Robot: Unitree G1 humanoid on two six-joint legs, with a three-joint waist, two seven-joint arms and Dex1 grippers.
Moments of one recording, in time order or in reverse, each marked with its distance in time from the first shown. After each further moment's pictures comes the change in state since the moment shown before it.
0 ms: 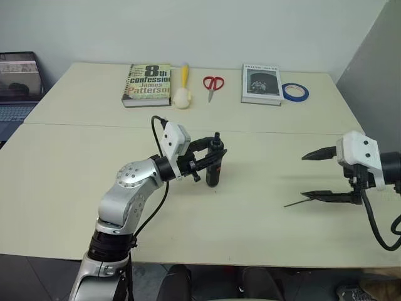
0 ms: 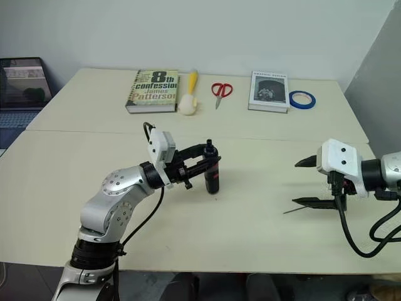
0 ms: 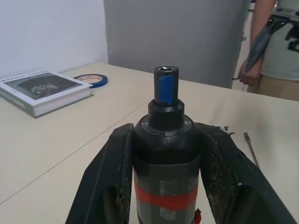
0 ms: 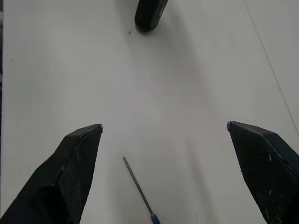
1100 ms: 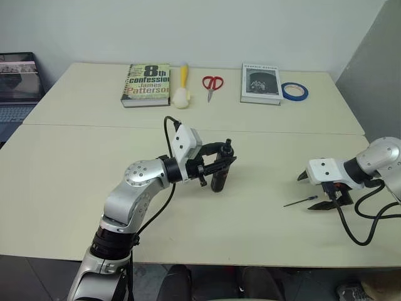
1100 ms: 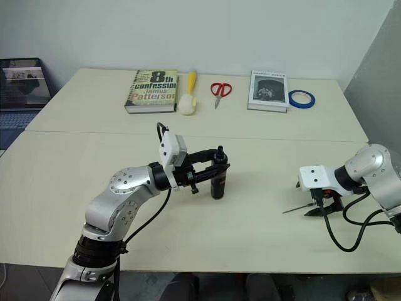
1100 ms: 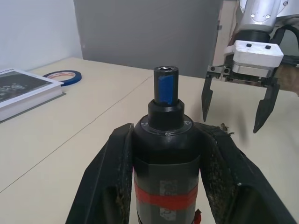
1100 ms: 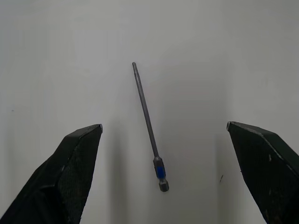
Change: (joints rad) left arm -0.028 0.016 -0.058 -0.008 0.002 0.015 -0.016; right arm -0.312 0.151 0.448 0.432 -0.426 -0.347 0.245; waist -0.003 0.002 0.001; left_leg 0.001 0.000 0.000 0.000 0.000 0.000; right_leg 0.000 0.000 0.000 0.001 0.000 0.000
